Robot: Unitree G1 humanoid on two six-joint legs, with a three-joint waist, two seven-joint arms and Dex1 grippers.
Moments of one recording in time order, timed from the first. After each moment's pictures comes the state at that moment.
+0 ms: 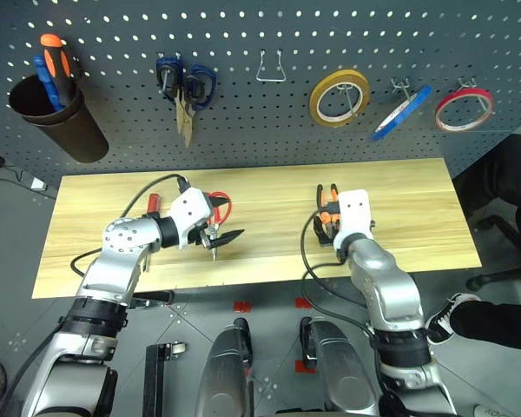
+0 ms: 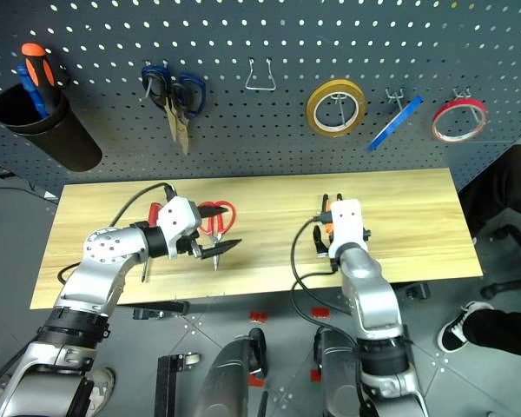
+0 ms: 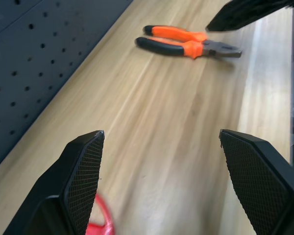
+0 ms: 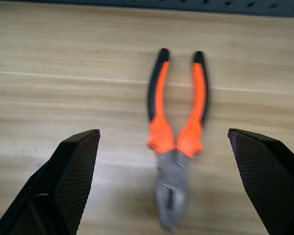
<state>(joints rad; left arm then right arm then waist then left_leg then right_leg) -0.50 0.64 -0.08 0.27 -0.16 -0.04 -0.98 -0.43 0.04 0.06 -0.12 -0.08 0.84 -0.01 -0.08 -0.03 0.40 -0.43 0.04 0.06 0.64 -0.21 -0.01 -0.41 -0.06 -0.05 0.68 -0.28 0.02</state>
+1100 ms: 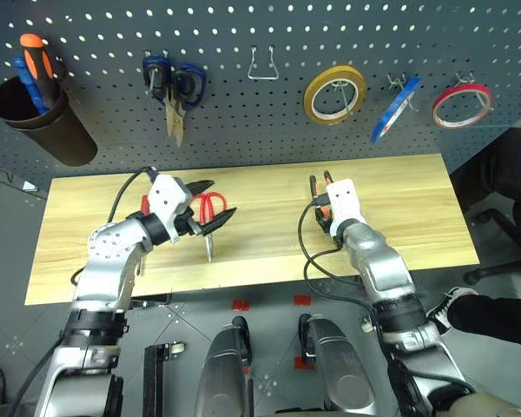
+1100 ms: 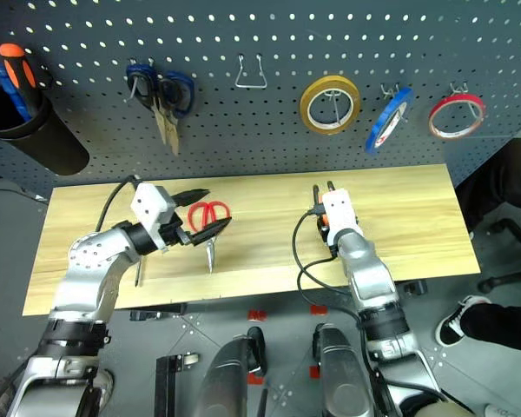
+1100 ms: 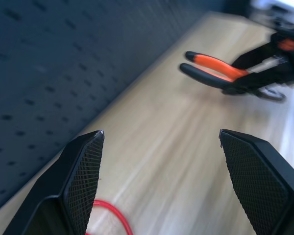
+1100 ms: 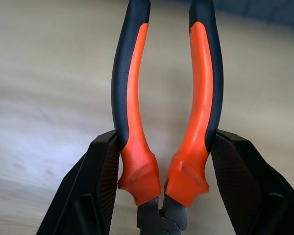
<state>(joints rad) -0.33 0.56 0.11 0.06 -0.32 0.06 -0.84 -0.48 -0.08 0.14 -0.11 -0.09 0.69 0.06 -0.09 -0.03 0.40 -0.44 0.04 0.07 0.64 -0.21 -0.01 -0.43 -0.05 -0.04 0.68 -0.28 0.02</state>
